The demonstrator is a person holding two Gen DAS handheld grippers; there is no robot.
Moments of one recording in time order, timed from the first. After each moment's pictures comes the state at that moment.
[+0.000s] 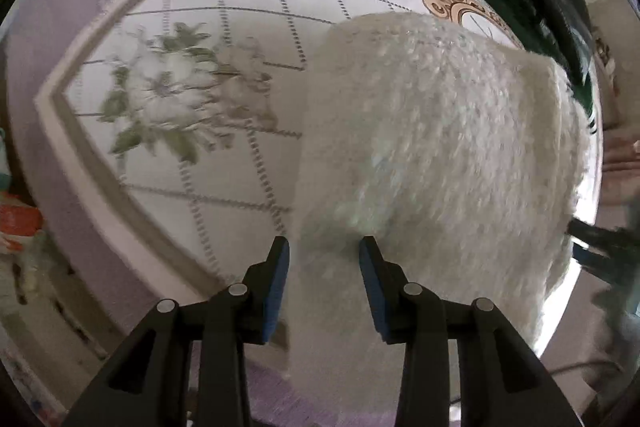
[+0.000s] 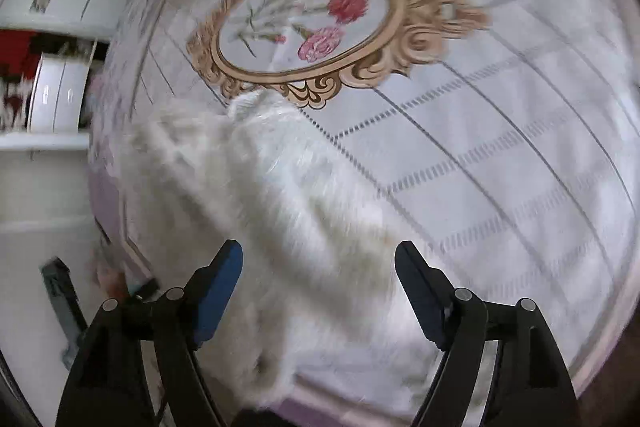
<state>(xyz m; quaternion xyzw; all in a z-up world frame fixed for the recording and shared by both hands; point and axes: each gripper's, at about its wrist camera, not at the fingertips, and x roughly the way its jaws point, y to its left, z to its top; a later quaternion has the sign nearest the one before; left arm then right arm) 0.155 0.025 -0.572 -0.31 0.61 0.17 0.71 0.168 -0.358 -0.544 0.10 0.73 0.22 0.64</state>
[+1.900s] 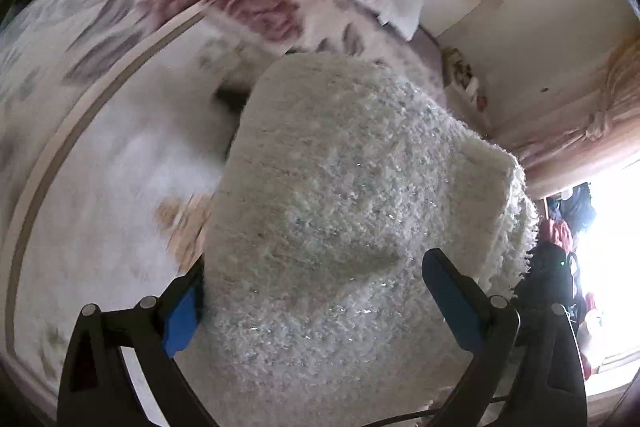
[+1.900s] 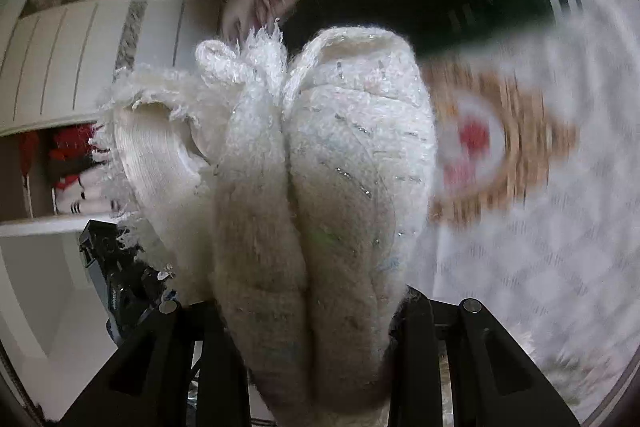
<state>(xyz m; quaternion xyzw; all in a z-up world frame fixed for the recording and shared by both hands) 0.468 0.015 -0.366 -0.32 0.49 -0.03 0.81 0.265 -0.428 -0.358 0.35 0.64 0.26 0.63</state>
